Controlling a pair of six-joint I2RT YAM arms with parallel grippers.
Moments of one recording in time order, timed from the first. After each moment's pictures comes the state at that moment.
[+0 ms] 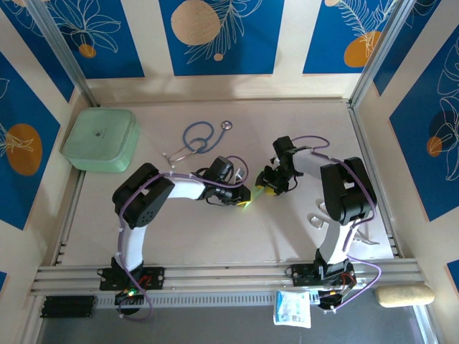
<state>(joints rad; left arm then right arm) -0.75 2.01 1.06 0.09 0.62 -0.86 0.30 1.84 1.08 -0.65 -0.43 0.62</state>
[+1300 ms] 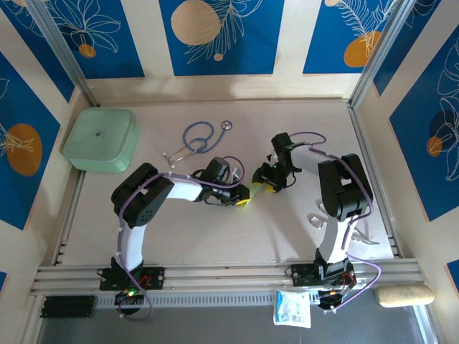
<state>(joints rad) -0.73 2.00 1.01 0.20 0.66 -0.96 0.30 1.88 1.15 -0.69 -0.47 0.56</state>
